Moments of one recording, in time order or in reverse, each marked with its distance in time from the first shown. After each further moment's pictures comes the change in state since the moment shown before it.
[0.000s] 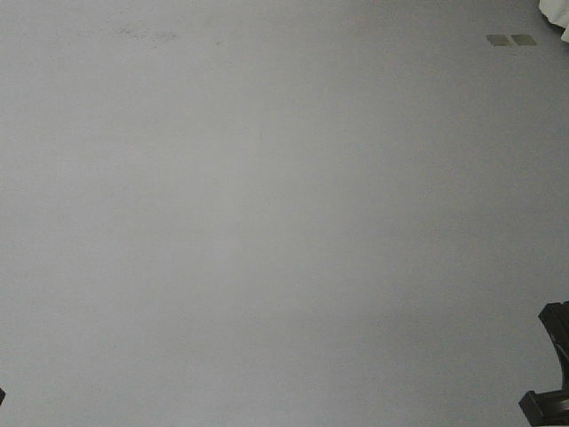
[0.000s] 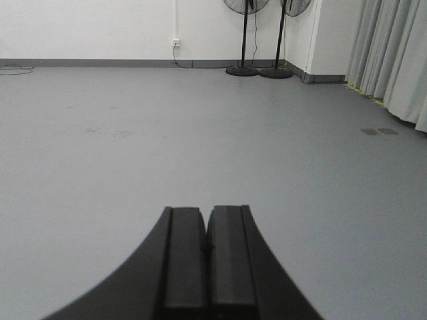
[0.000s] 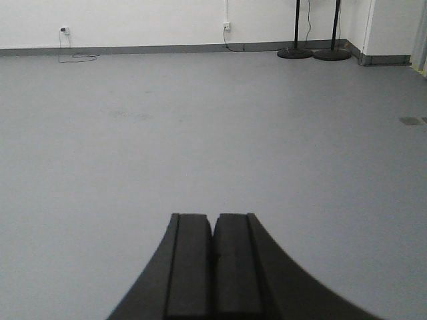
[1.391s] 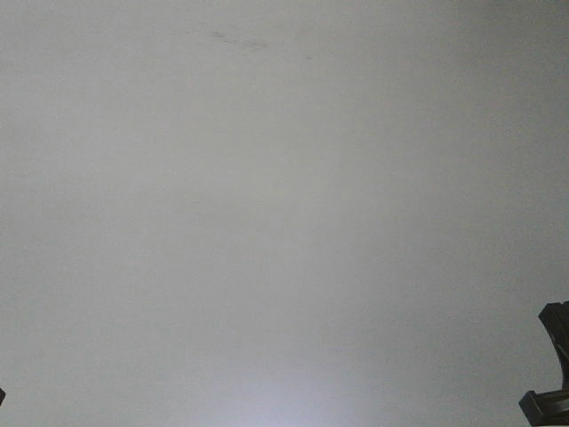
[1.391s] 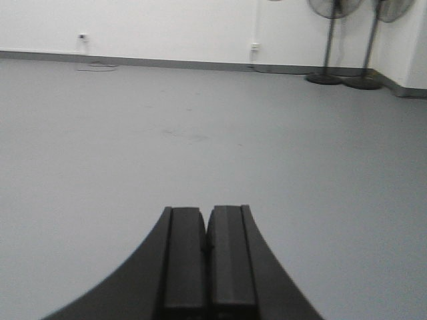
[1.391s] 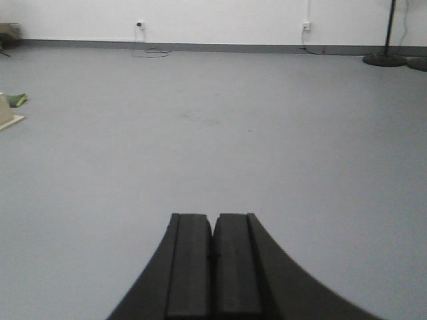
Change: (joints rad) left arm 0.000 0.000 0.000 0.000 0.000 0.000; right arm 0.000 0.000 0.000 0.000 0.000 0.000
